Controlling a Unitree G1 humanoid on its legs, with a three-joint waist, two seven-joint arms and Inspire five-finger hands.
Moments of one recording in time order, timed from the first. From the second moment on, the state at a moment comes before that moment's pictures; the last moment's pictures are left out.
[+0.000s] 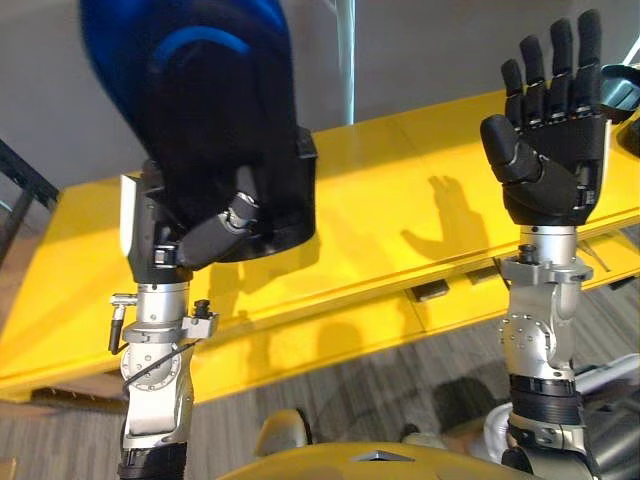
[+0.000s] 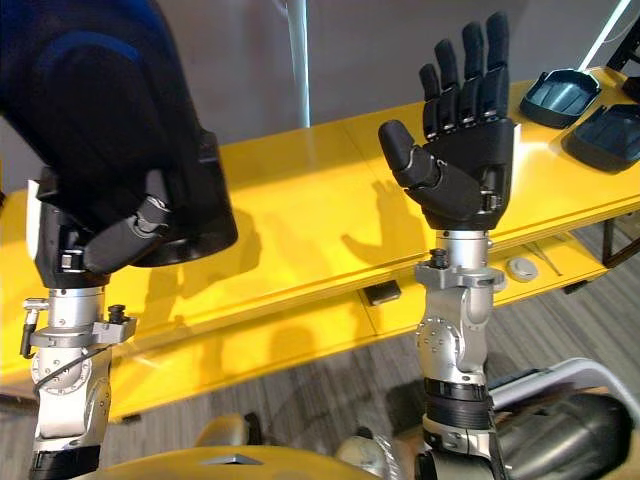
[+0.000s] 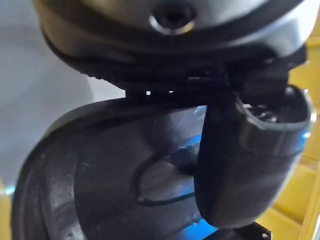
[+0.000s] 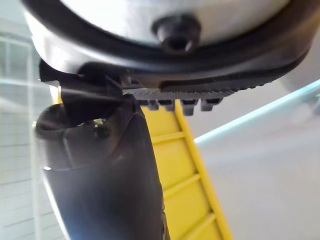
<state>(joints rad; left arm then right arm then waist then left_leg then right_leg) 0.15 0.18 0.11 -0.35 -0.11 -0.47 -0.10 -0.16 -0.23 -0.17 -0.23 0.76 -0.36 0.32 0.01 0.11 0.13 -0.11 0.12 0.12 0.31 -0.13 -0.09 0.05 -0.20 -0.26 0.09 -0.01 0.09</state>
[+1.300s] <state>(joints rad) -0.61 0.18 0.04 0.49 -0.35 0.07 0.49 0.09 -0.16 -0.12 -0.36 0.72 -0.15 0.38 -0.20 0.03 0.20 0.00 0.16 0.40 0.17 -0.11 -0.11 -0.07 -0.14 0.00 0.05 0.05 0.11</state>
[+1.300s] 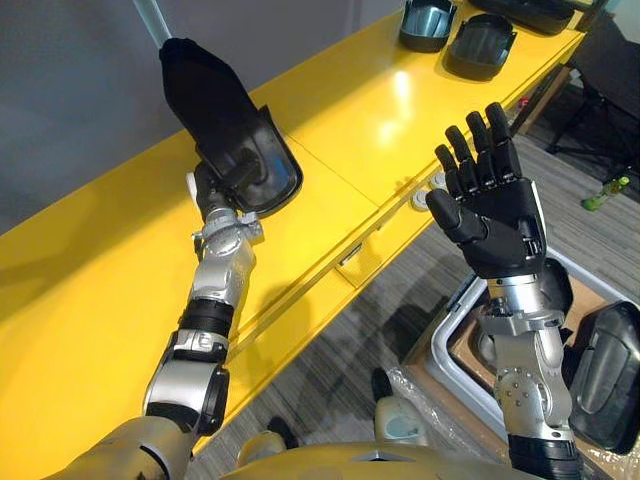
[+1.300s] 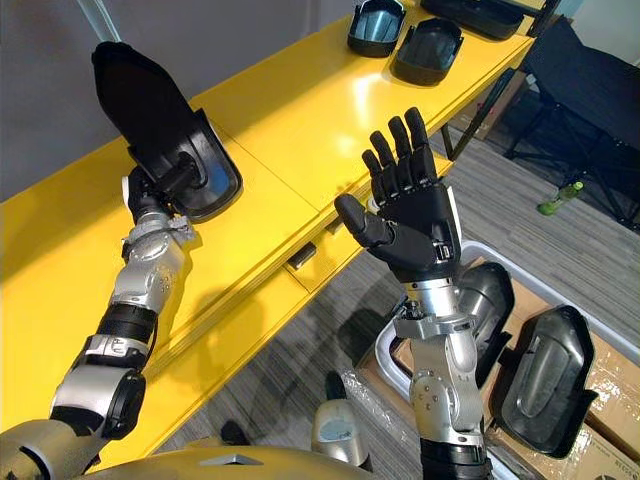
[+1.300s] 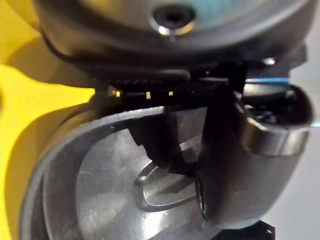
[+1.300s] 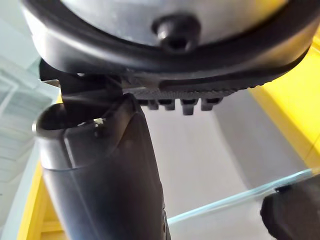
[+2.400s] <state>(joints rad) -0.51 0.14 0.03 0.36 -0.35 0.04 0.60 0.11 -0.15 -0.01 -0.36 0.43 -0.18 0.24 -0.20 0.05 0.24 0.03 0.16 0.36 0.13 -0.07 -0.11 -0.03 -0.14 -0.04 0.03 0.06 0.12</state>
